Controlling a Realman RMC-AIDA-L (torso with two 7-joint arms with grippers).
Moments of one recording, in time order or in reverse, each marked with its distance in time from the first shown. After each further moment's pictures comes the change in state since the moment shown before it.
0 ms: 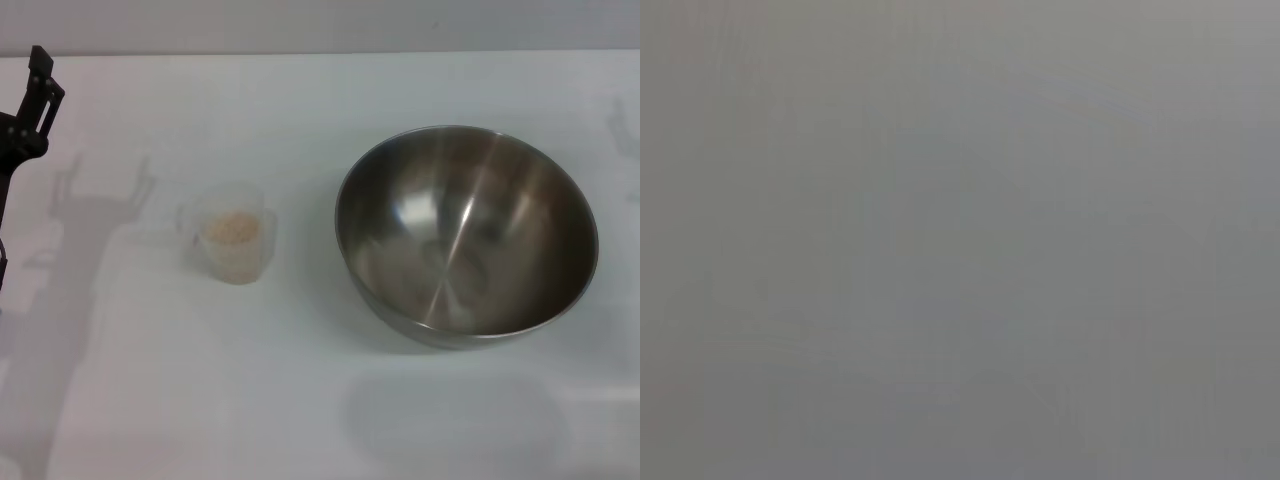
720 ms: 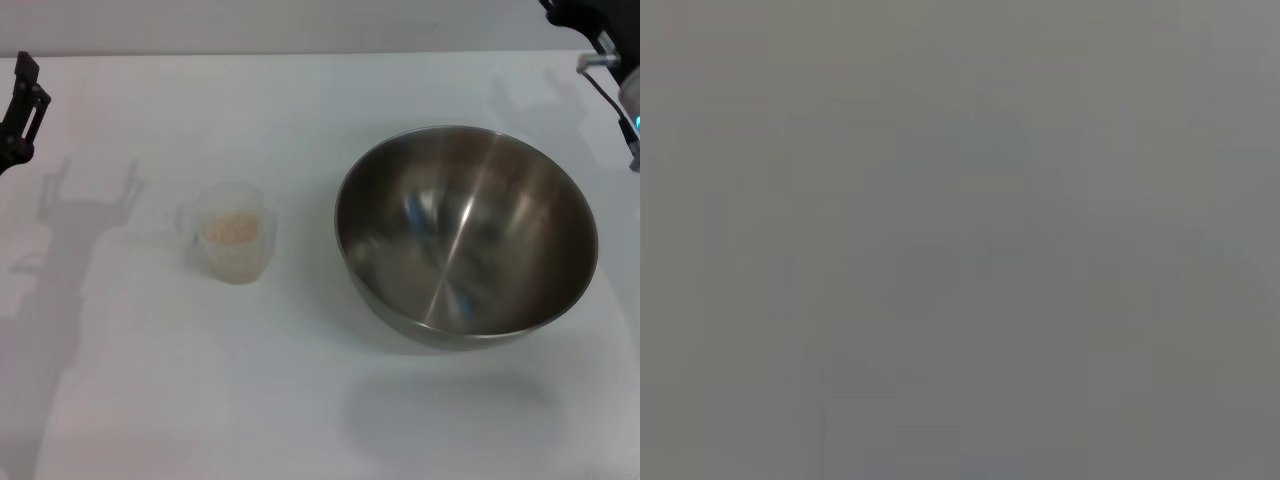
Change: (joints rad) left arm 0.000 0.003 -0.003 0.041 0.001 0.024 0.002; right arm -0.216 -0.001 0.093 -0.860 -0.307 0.959 0.065
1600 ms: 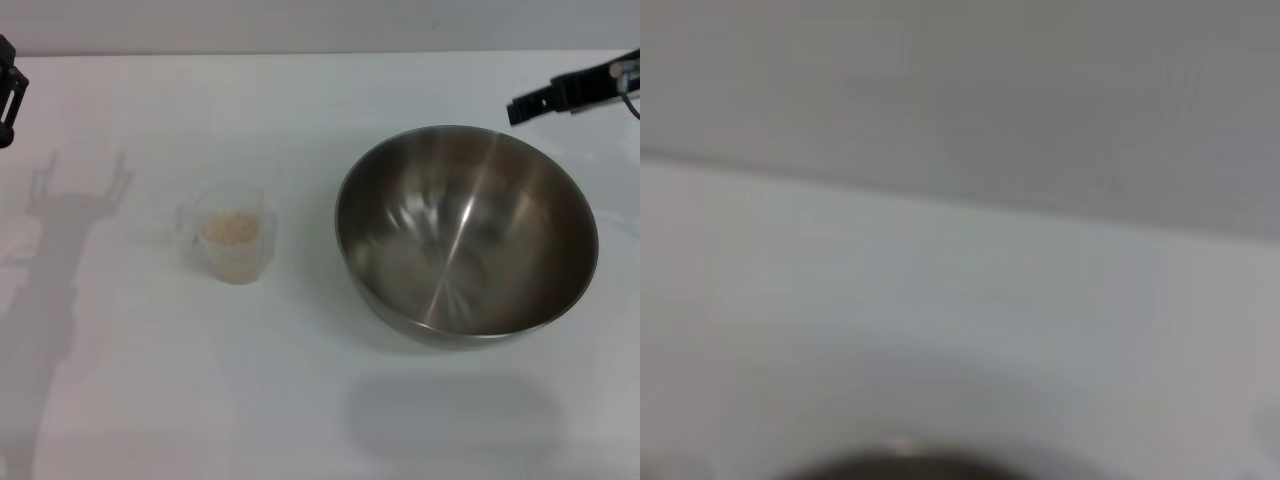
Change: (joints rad) left arm -0.018 0.000 -0.041 0.016 -0.008 0.013 0.000; right arm 0.339 -0.015 0.599 -0.528 0.143 1.961 -0.284
